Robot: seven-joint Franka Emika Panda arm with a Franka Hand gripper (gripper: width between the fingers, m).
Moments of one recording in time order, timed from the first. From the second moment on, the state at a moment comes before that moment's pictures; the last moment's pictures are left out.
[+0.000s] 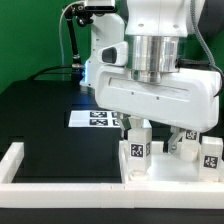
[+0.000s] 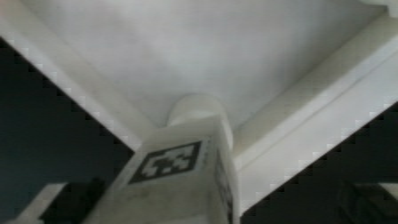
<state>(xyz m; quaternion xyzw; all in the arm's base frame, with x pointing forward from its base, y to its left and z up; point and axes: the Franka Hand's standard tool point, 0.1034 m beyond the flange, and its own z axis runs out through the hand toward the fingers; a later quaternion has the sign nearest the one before) 0.665 0.002 0.082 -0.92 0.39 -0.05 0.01</state>
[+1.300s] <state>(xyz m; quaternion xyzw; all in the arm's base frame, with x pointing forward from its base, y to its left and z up) 0.659 -0.017 0.079 -0.62 0.77 -0.01 0.13</state>
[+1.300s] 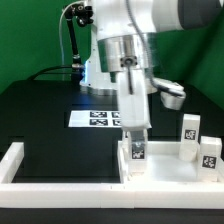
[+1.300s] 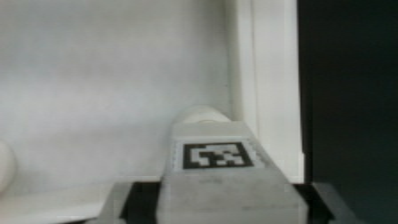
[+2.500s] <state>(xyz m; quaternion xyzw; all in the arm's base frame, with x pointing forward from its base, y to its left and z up) 0.663 -0.007 0.083 -0.94 0.33 -0.07 0.05</state>
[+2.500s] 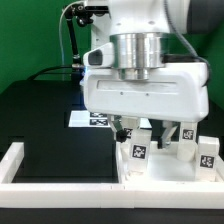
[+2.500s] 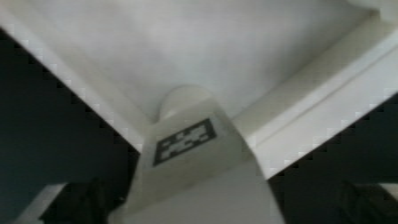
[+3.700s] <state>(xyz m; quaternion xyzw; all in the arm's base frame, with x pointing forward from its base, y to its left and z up) 0.662 -0.020 0.079 -0.65 0.75 -0.02 0.11</state>
